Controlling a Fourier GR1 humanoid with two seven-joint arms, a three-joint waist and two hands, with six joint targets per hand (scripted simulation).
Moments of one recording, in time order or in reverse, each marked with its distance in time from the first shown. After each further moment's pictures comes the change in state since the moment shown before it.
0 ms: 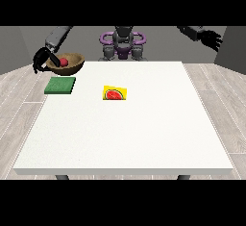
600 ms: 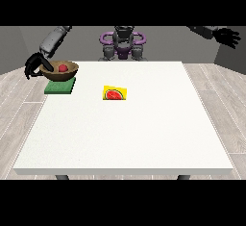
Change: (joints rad) left arm -0.011 0.186 0.148 0.123 0.113 -0.173 -0.092; right arm -0.069 -0.082 -0.105 0.114 -0.045 -0.038 -0.080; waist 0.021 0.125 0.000
